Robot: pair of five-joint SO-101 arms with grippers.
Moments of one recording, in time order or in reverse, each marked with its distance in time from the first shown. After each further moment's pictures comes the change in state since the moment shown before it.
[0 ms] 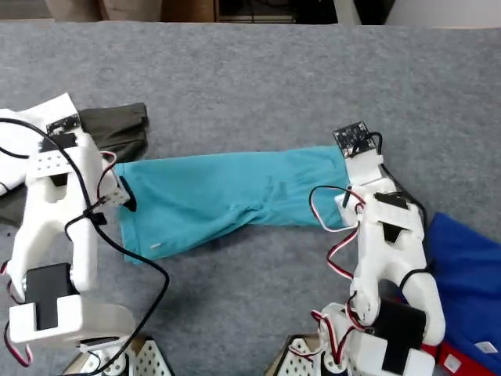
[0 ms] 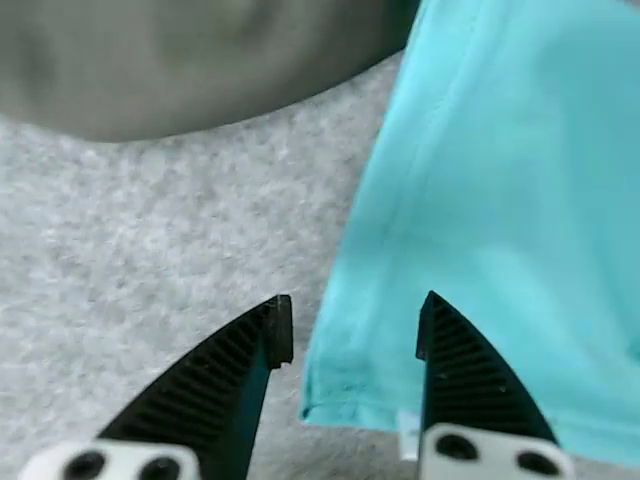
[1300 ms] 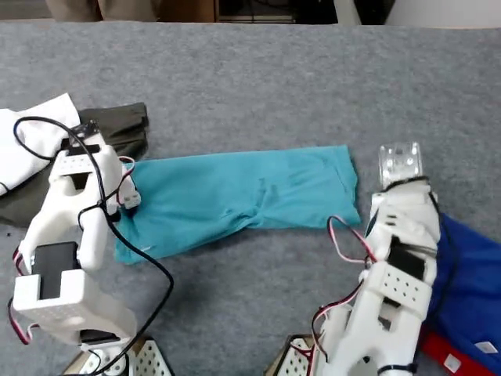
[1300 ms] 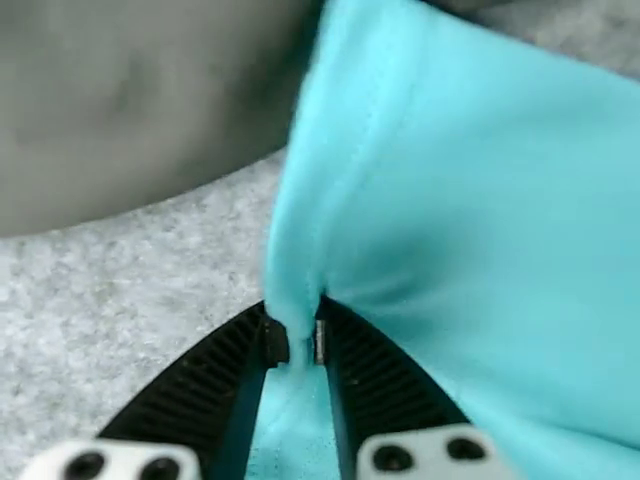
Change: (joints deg) left arm 3.2 9.9 4.9 -15.6 1.2; right arm 11.6 -37.6 21.0 -12.8 -3.0
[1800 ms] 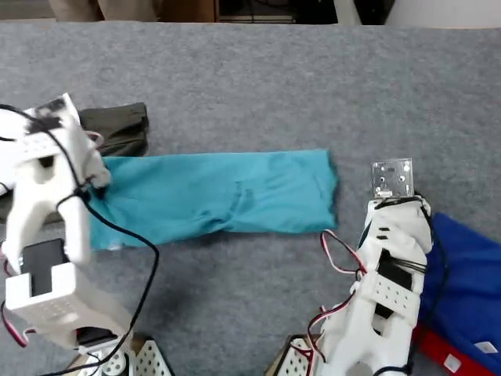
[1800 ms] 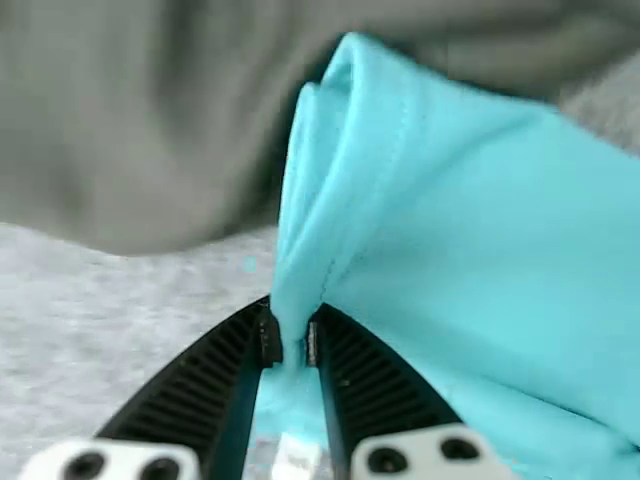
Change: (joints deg) left arm -8.9 0.4 -23.3 19.0 -6.8; right arm 0.4 0.0 8.6 -13.9 -0.1
